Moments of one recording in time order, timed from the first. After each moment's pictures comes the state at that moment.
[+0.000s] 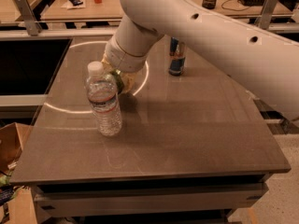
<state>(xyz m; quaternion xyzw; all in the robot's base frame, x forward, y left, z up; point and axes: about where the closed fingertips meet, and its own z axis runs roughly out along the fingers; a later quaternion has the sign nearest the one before) 0.572 0.090 0.873 -0.95 0.15 -0.08 0.25</state>
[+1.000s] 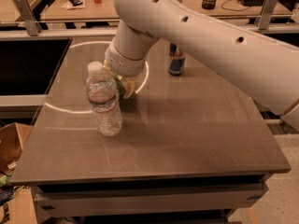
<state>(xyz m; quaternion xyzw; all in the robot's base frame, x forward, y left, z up) 0.570 0.089 0.854 -0.96 0.16 -0.06 0.22</state>
